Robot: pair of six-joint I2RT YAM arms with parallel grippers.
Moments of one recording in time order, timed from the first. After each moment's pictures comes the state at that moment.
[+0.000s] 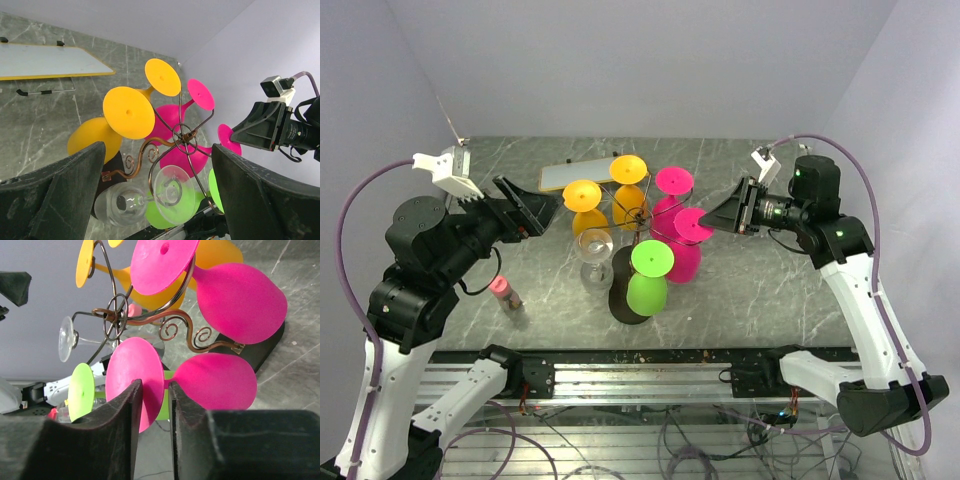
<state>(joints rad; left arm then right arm) -0.35 0.77 1.36 -0.69 0.14 -0.64 0.25 1.08 1.28 -0.69 -0.76 0.52</state>
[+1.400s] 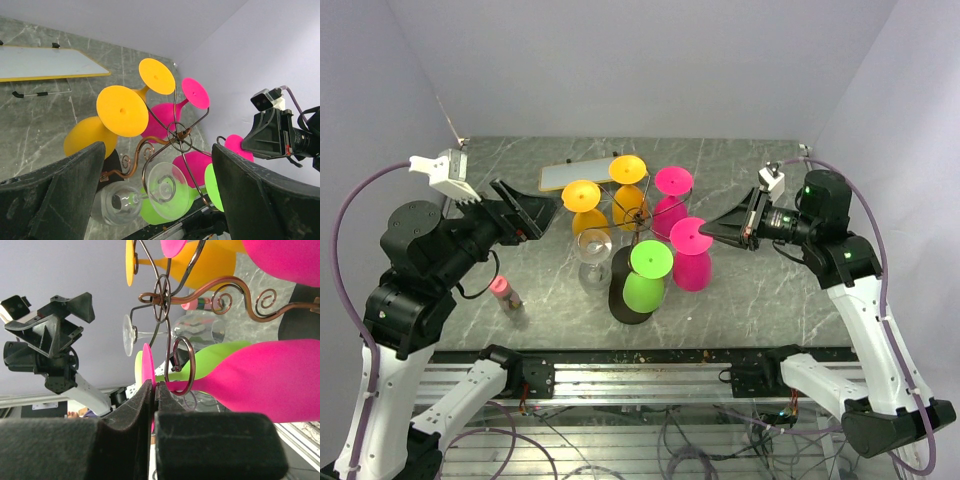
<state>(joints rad) -0.35 0.75 1.36 -0.69 0.16 -0.64 0.26 0.96 1.21 -0.64 -0.81 1.00</state>
